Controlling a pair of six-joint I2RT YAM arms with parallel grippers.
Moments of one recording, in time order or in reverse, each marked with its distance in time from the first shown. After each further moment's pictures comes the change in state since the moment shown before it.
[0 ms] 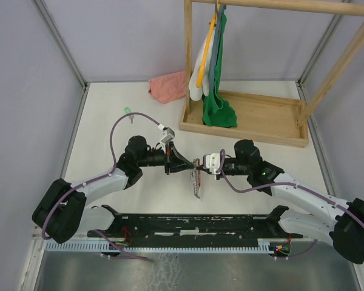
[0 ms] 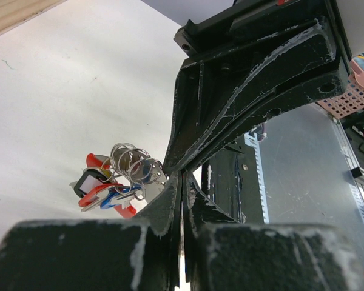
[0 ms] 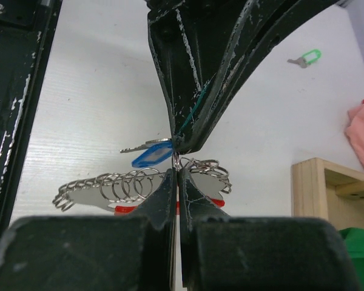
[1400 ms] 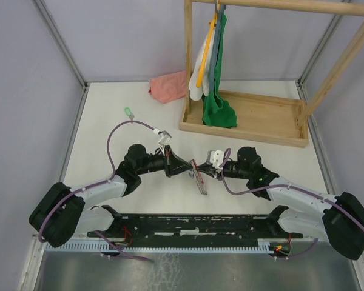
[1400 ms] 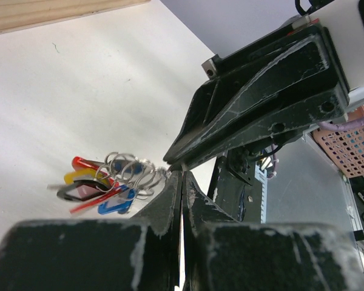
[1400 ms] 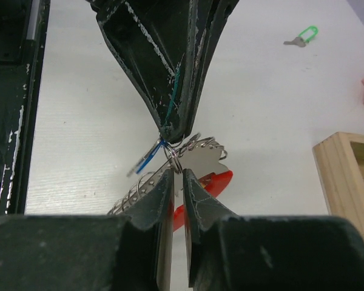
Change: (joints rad) left arm -0.049 -0.060 -0.101 0.052 -0.243 -0.156; right arm -0.019 0.033 -0.192 0.394 0.043 0.272
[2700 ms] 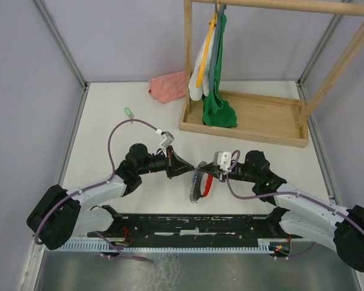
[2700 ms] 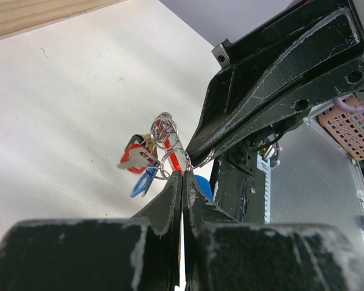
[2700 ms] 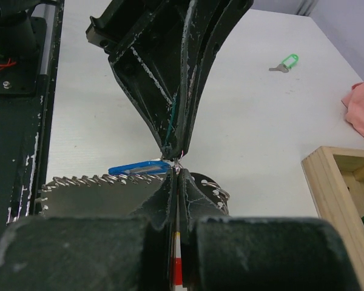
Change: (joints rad) left arm -0.022 -0.032 0.028 -0.074 -0.008 0.077; right arm 0.000 -0.144 -0.033 0.005 0.012 0.065
